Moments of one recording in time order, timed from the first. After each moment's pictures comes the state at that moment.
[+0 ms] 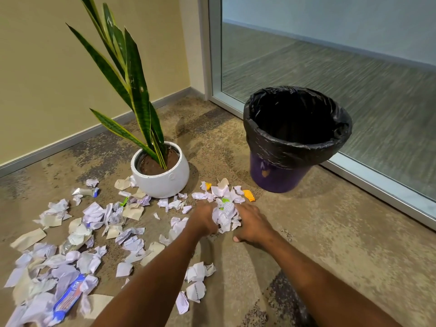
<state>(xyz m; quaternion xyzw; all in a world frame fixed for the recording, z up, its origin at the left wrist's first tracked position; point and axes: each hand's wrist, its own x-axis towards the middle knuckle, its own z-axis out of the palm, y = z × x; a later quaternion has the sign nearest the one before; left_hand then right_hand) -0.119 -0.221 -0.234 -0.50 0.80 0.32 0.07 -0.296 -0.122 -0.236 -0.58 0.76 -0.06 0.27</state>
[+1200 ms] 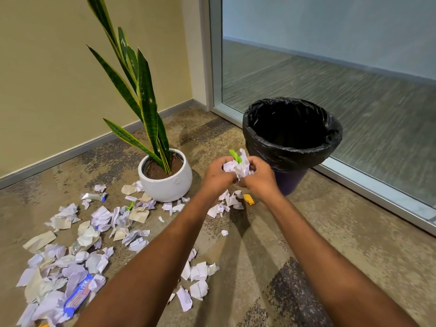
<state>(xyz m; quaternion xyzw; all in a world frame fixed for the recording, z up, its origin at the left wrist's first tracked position) -0.173 -0.223 -0.093 -0.45 0.63 0.56 -0.30 -0.296 -0.149 -0.085 -0.37 0.72 -0.50 0.32</state>
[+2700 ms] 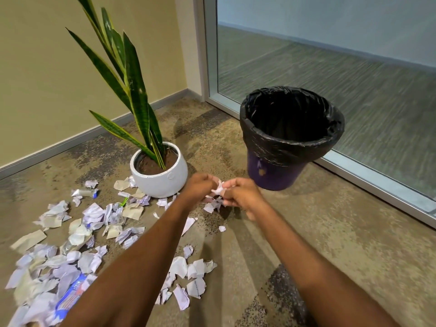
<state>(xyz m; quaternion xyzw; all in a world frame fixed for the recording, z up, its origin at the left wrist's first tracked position) -0.132 -0.251 -0.145 -0.53 0.60 0.58 -0.14 -0.271 -0.153 -0.138 -0.25 0.69 -0.46 0.51</state>
